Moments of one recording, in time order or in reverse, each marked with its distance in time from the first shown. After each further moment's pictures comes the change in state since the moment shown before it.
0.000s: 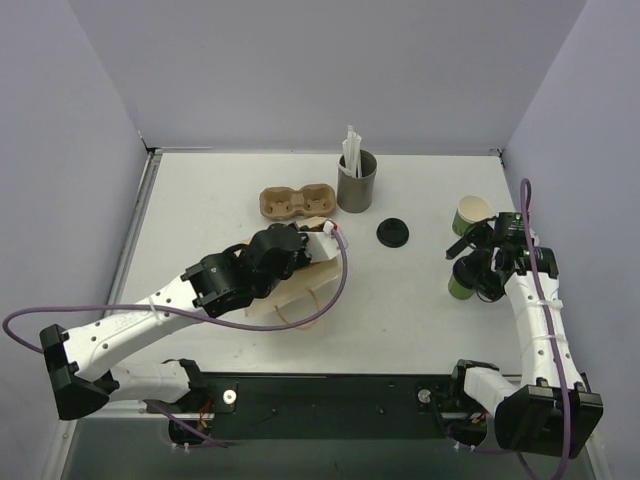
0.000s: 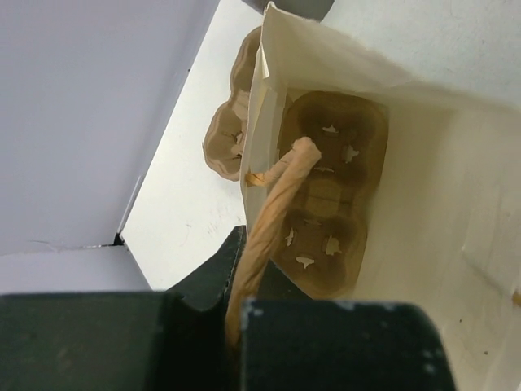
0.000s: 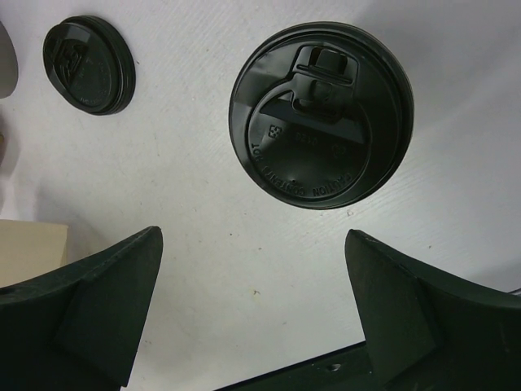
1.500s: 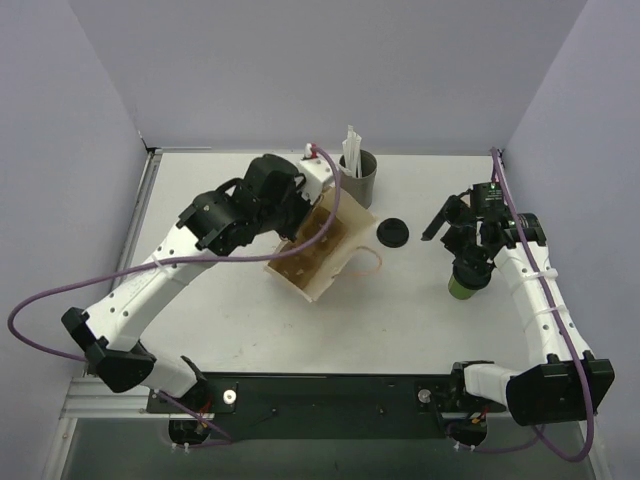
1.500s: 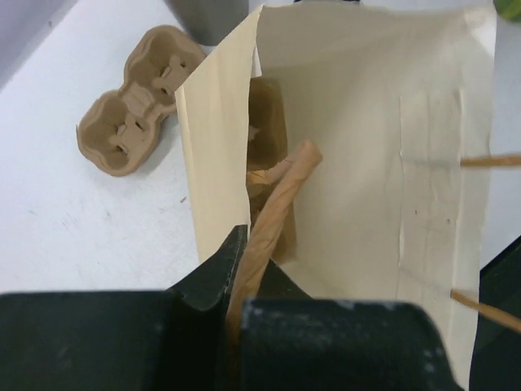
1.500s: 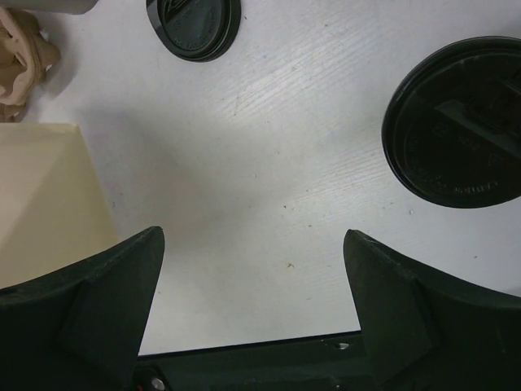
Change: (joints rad) left arm 0.269 0.290 0.579 -0.398 0.434 -0.512; right arm 0.205 0.154 0.253 -0.074 -0.019 -0.025
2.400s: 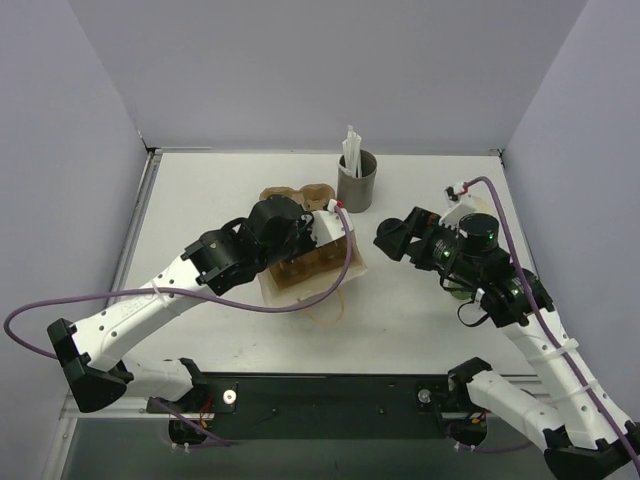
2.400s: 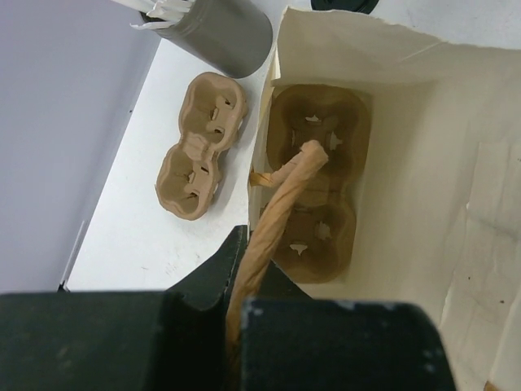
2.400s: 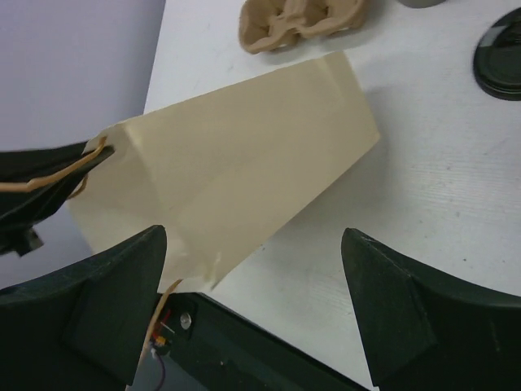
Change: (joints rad) left arm -0.166 -0.212 -0.396 0.298 -0.132 0.469; right arm 0.330 -0.349 -0.196 0.422 -0.156 0.012
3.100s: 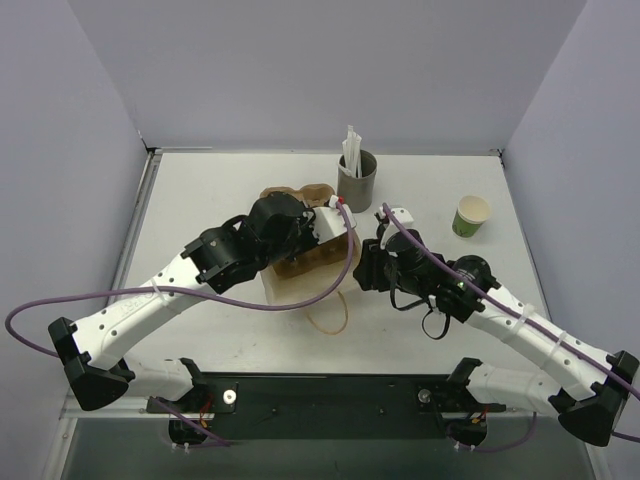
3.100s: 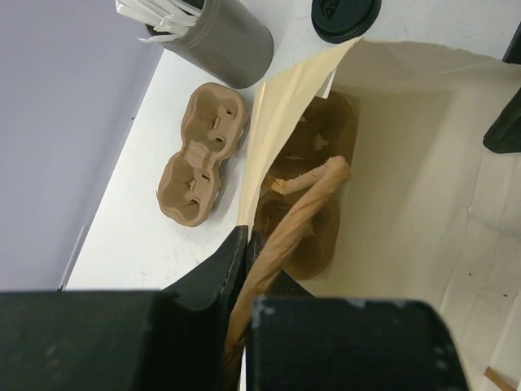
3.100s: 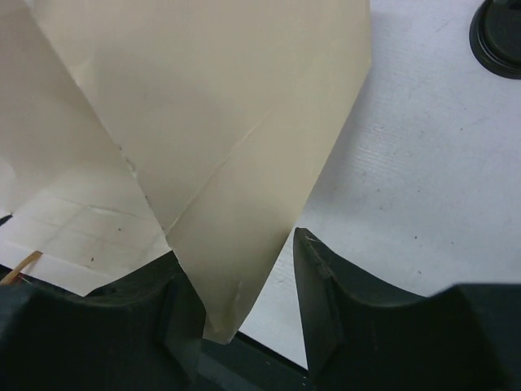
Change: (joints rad) left arm -0.008 0.023 0.039 -0.004 -0.010 -0.009; right arm 0.442 0.179 0.004 -0.036 0.331 -0.178
